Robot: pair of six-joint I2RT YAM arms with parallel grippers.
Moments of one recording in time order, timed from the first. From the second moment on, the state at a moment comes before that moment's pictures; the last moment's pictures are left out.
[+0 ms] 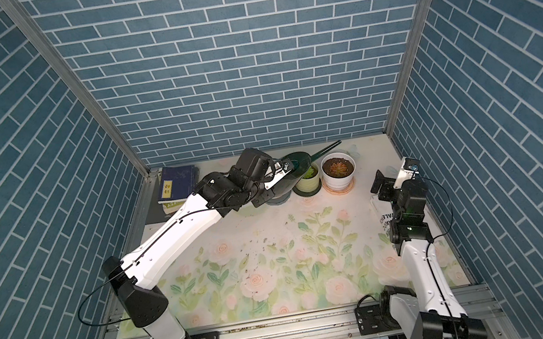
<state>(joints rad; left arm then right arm) -0.86 1.79 1.91 -0.96 -0.37 0.52 -0.20 0.93 0.55 0.17 -0.05 0.16</state>
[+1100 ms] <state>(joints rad) -0.94 1.87 1.86 -0.76 -0.80 0.96 -0.20 0.92 0.52 0.24 -0.06 0.16</state>
